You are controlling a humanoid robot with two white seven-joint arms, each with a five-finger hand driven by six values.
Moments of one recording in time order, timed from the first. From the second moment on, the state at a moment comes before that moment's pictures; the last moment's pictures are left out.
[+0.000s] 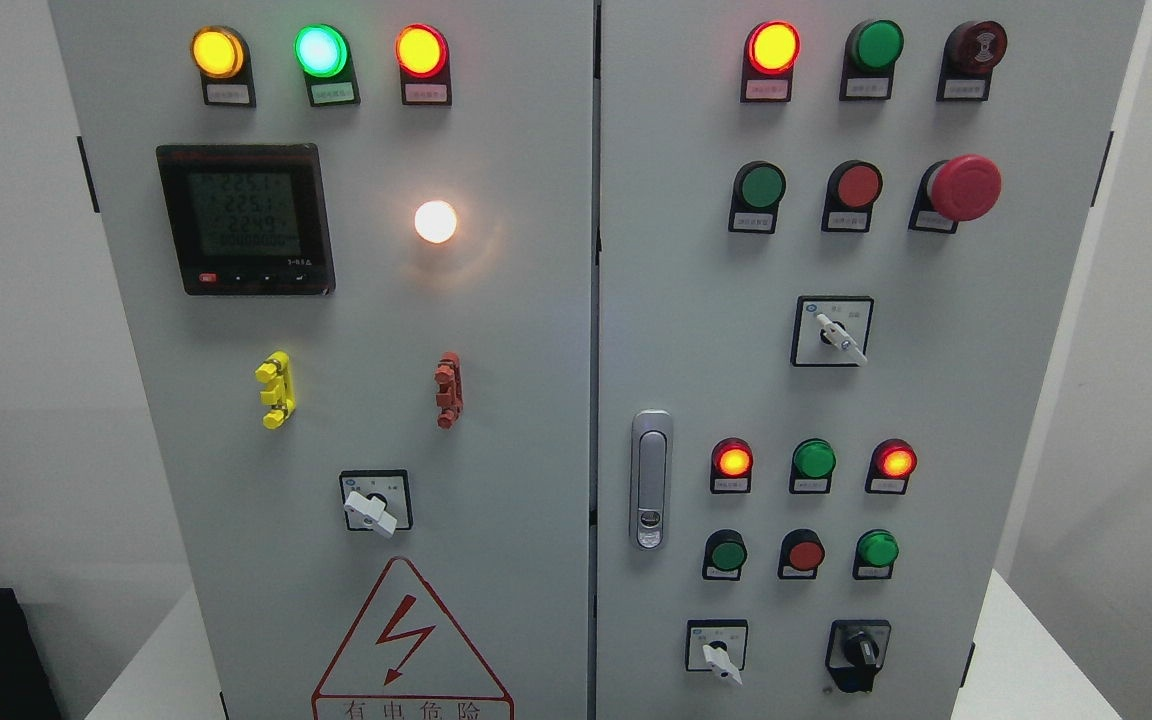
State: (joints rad) left arm 0.05 -0.07 -0.01 -0.11 0.03 -0.03 -0.03; right arm 0.20 0.07 0.06 -0.57 -0.06 -0.31 0.00
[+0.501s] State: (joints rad) left arm 0.05 -0.07 -0.01 -0.11 0.03 -0.03 -0.03; right arm 0.23 0.07 0.02 -0.76 -0.06 -0.44 -0.05
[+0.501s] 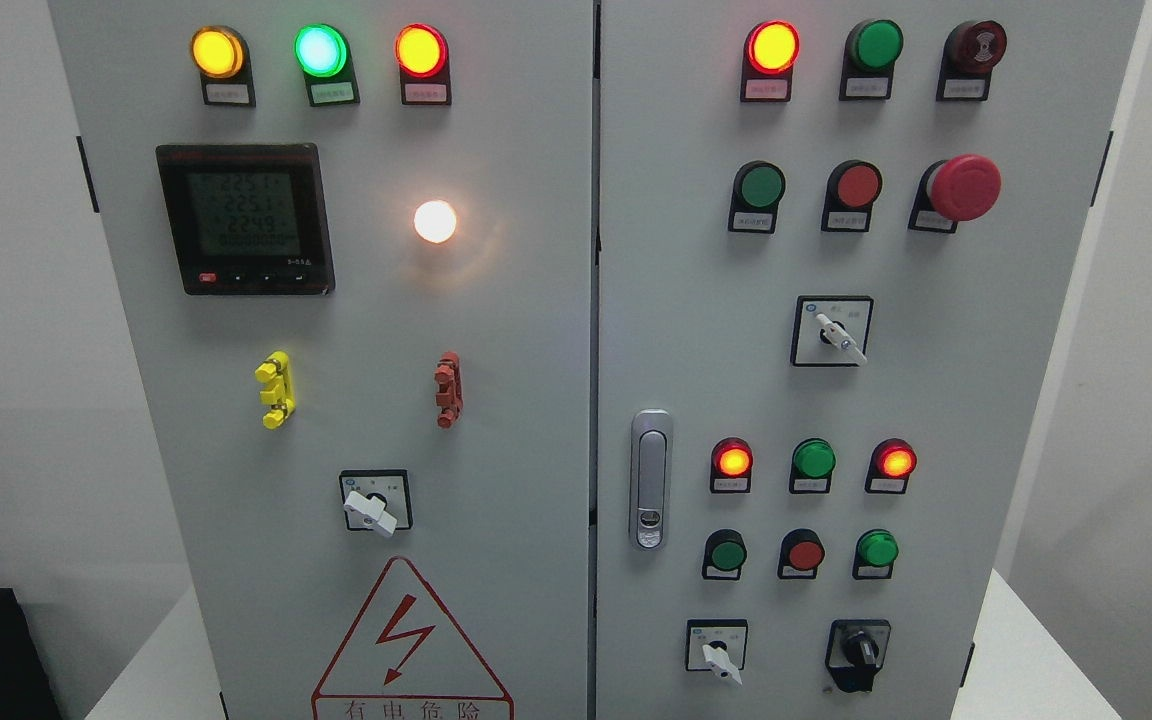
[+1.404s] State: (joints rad) left arm 0.05 -0.07 -0.01 -0.11 0.03 -0.03 -0.03; right arm 0.24 0.08 0.02 -1.10 -0.08 -0.45 -0.23
